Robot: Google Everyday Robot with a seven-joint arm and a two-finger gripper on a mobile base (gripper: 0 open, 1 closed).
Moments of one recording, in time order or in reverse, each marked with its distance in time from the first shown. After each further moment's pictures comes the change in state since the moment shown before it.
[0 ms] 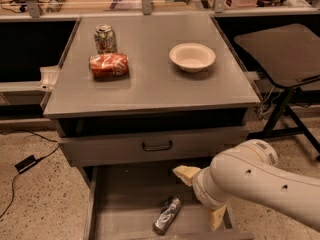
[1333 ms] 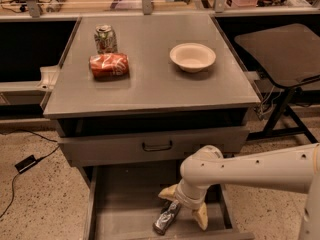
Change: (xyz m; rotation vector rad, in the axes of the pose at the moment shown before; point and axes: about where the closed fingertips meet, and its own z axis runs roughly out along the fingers) arm 0.015 0.016 0.167 -0.255 -0.138 -0.312
